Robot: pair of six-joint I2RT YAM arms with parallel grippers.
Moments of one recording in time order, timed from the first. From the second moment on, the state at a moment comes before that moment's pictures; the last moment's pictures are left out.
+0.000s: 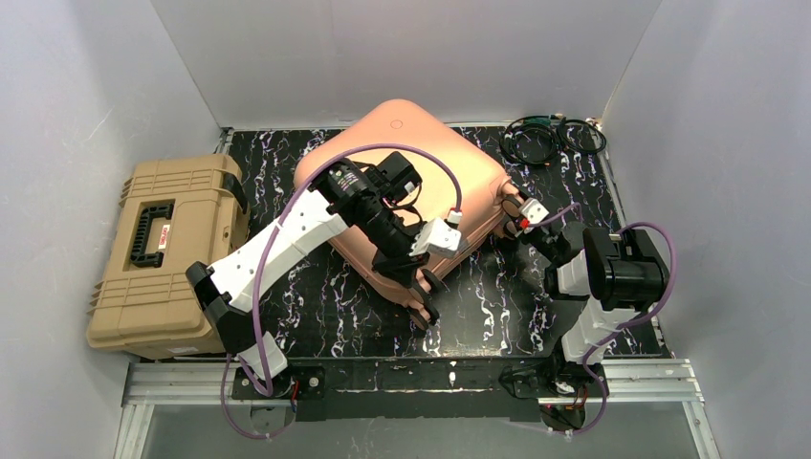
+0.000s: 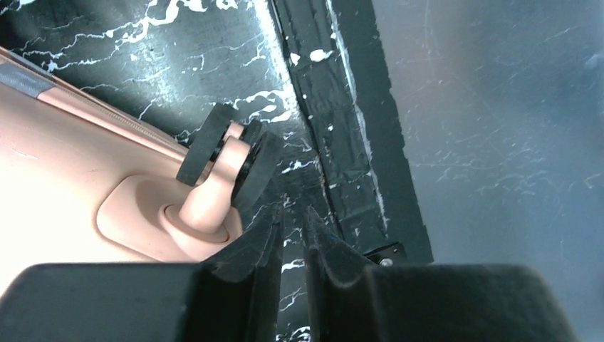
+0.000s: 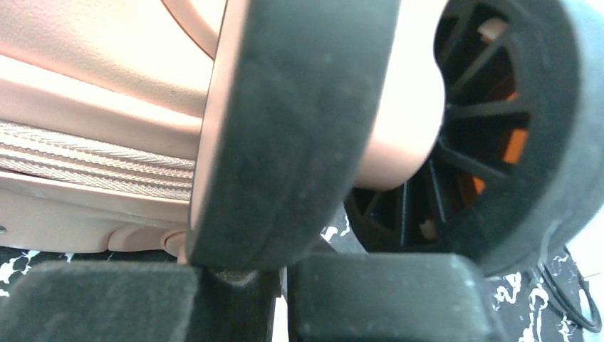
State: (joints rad) left arm -0.89 1.62 1.85 -1.50 0.65 0.81; right arm 0.00 1.76 0.34 1.43 -0.72 -0.47
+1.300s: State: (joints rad) left arm -1.06 1.75 1.78 -1.36 0.37 0.96; right arm -0.12 1.77 0.40 1.40 -0.93 -0.01
